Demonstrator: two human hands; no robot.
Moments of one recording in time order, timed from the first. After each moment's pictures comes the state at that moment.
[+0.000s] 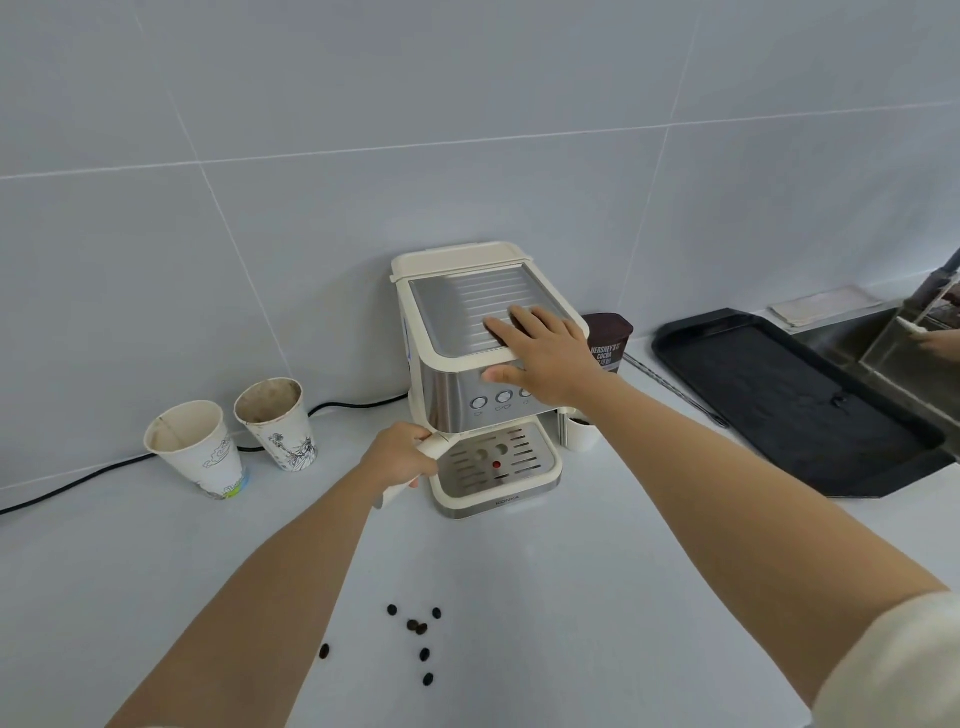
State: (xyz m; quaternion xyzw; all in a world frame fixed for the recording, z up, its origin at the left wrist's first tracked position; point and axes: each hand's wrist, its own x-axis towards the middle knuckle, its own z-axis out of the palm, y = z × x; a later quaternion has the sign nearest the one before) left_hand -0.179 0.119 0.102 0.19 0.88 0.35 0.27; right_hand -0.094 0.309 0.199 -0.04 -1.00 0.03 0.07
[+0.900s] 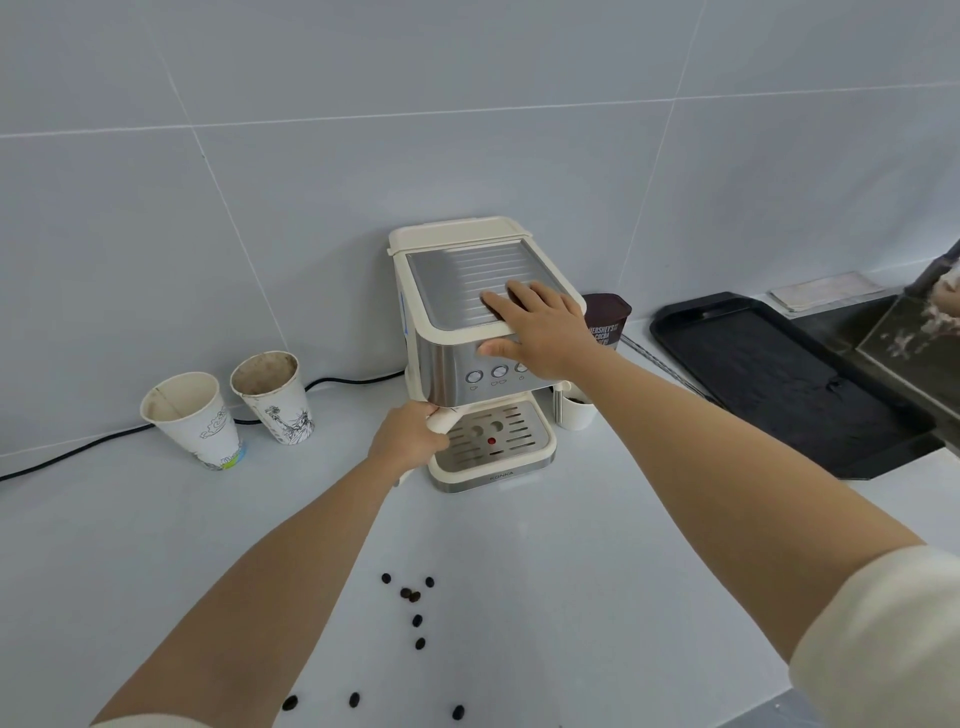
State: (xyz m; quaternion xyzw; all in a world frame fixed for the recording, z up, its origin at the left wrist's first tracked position) left_hand -0.151 0.133 0.104 0.18 0.90 0.34 0.19; right_hand -0.097 0.311 0.198 -0.05 -1.00 0.04 0.07
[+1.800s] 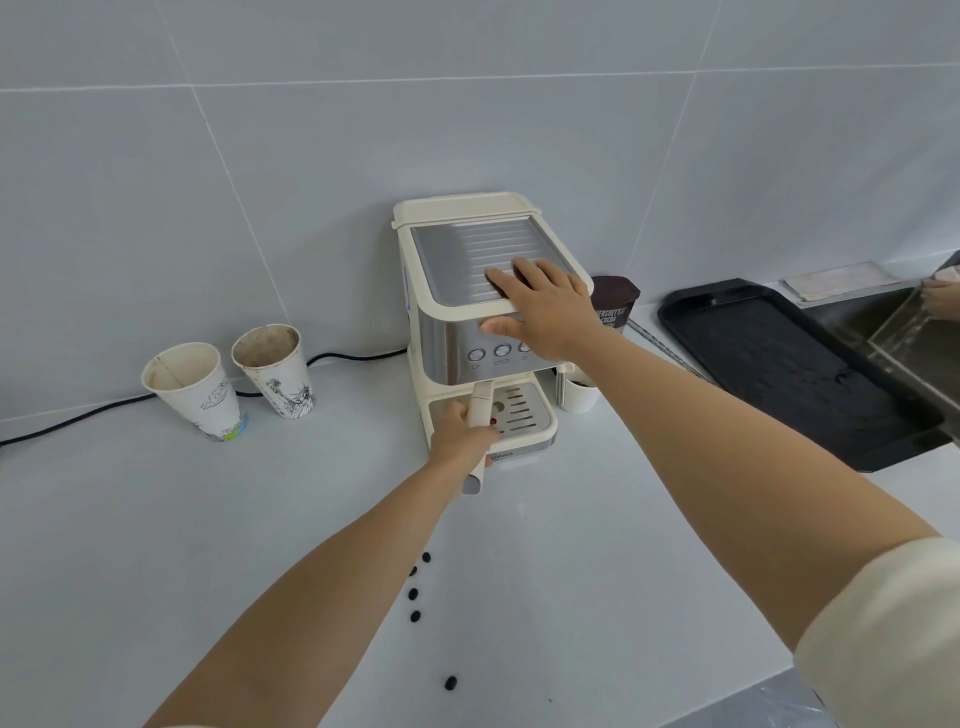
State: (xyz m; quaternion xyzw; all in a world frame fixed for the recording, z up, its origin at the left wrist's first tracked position) left_hand -0.095 0.172 0.094 0.01 0.77 0.57 0.28; right_hand -0.096 0.311 0.198 -0.05 -1.00 0.04 0.07
